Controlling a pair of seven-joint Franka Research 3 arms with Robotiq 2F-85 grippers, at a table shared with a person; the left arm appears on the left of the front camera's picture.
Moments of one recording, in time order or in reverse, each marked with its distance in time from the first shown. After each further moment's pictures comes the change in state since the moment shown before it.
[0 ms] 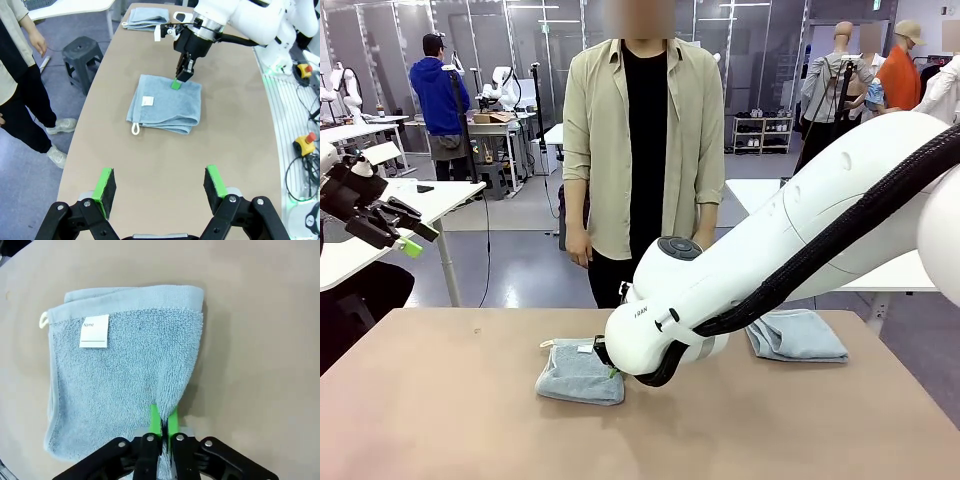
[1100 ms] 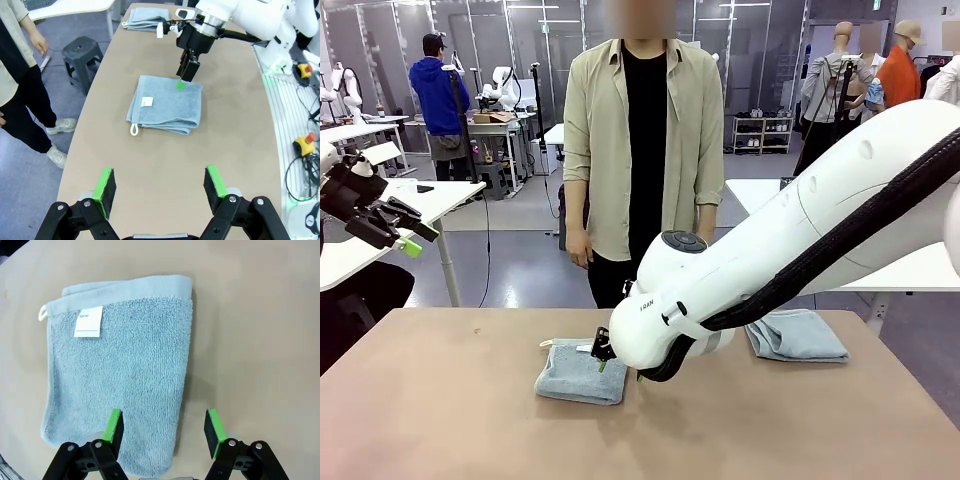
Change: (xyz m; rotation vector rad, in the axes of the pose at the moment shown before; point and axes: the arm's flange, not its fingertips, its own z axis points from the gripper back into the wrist) left arm 0.000 0.000 0.000 0.000 0.000 0.000; right arm -0.002 -0.004 0.010 -0.008 0.018 -0.013
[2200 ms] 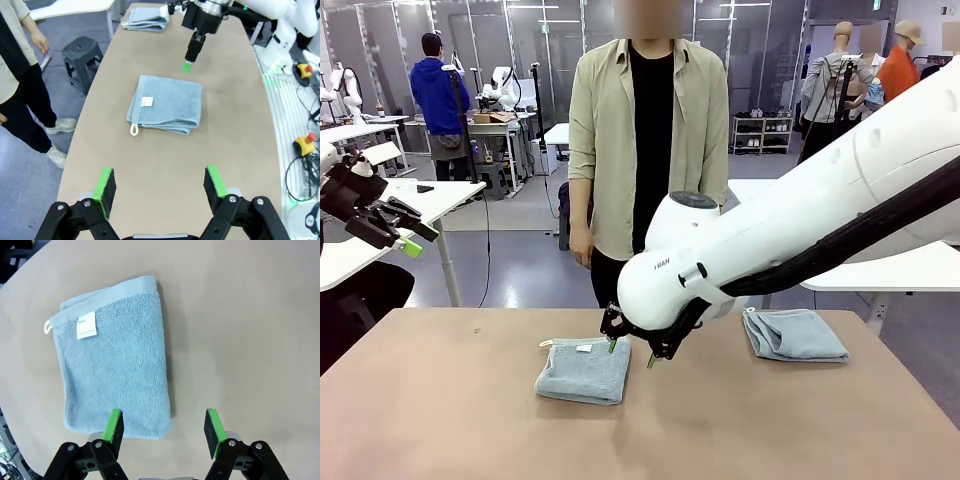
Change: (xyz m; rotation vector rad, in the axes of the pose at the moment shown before) left arm 0.000 0.000 0.000 0.000 0.000 0.000; right arm 0.007 0.002 0.054 -0.047 0.050 -0.203
